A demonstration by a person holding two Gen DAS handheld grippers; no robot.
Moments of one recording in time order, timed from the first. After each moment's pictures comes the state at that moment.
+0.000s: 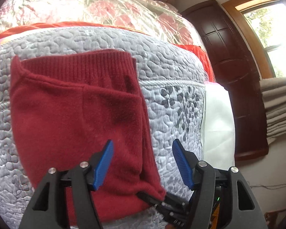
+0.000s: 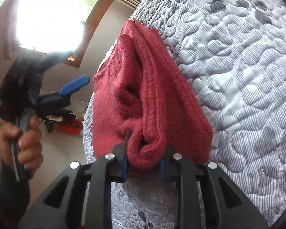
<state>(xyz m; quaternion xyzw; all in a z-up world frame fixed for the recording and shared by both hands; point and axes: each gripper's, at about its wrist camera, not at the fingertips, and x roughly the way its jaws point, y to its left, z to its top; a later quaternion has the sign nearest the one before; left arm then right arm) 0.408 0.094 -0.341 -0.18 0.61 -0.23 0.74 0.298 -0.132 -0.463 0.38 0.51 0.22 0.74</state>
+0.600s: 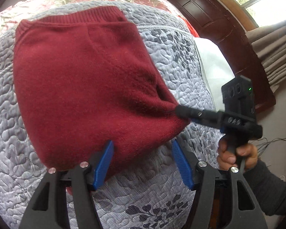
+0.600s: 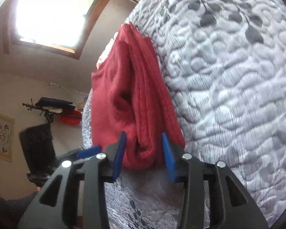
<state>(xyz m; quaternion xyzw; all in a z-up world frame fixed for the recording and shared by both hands) 0.289 0.110 -0.381 -0.08 0.61 -0.30 0.73 0.313 -0.178 -0.447 0.37 0.52 0.24 0.73</state>
